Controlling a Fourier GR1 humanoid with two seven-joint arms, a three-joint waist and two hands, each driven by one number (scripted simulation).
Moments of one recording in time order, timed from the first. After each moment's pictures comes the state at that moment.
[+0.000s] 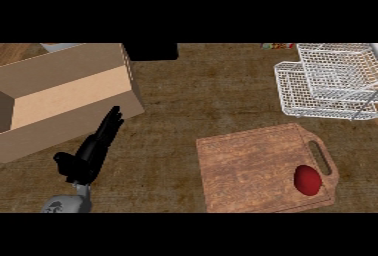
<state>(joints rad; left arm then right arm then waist) -0.07 0.12 -0.04 -1.39 0.03 -0.11 -0.10 -0.29 -0.95 -0.39 -0.96 0.32 0.33 -0.40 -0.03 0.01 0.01</state>
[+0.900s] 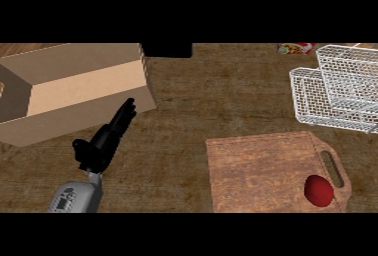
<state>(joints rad) -0.16 0.10 -0.07 -1.34 0.00 -0.12 -0.07 -0.88 -1.09 -0.34 -0.49 0.36 0.54 -0.38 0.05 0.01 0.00</state>
